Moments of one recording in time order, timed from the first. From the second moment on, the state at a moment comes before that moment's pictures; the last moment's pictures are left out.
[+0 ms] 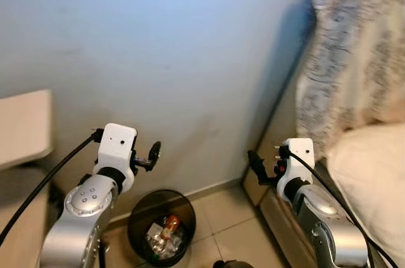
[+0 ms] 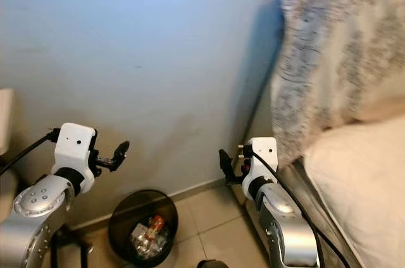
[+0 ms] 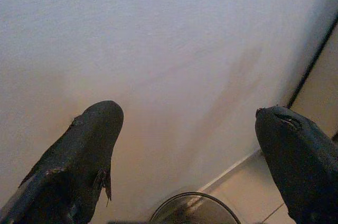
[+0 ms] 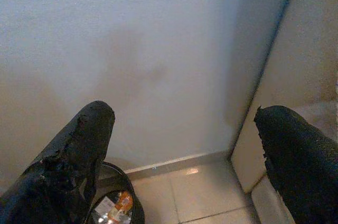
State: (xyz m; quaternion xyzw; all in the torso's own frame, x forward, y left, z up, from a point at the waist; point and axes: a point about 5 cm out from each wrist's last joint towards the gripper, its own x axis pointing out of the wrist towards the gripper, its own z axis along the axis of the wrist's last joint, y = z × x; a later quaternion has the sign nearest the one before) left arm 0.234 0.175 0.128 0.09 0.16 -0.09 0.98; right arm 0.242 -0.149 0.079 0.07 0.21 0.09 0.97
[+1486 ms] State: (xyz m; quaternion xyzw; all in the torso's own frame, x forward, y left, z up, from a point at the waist) left arm 0.237 0.175 0.131 0.12 0.14 -0.10 0.98; right arm 0.240 -0.142 0.102 0.04 0.22 0.09 0.97
